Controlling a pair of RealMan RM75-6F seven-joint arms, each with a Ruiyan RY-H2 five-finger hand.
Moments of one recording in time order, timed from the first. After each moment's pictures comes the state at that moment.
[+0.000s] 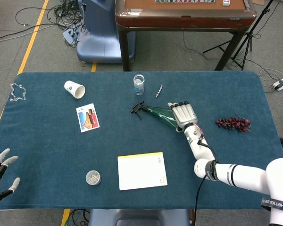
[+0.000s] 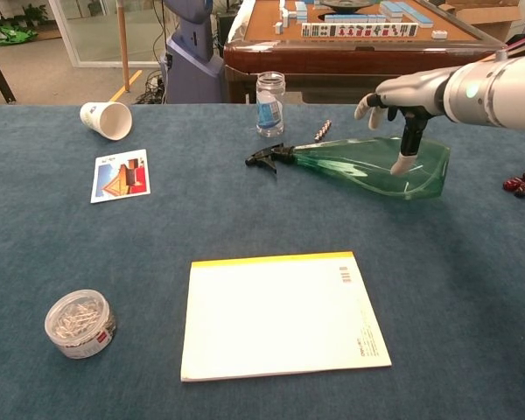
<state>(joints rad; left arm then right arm) 0.02 -1.09 0.01 -1.61 1.60 1.61 0.00 1.07 -1.43 0.17 -1.48 -0.33 0.87 -0.83</state>
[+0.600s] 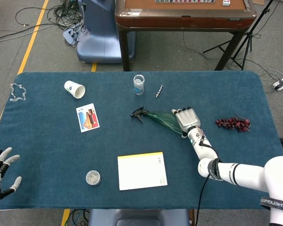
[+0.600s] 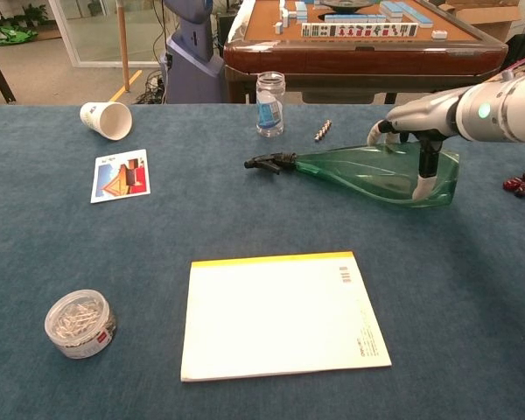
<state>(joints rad) 0.01 -1.08 0.01 -1.62 1.60 1.60 0.01 1.09 -1.39 0.06 -1.48 -0.34 0.79 -0.84</state>
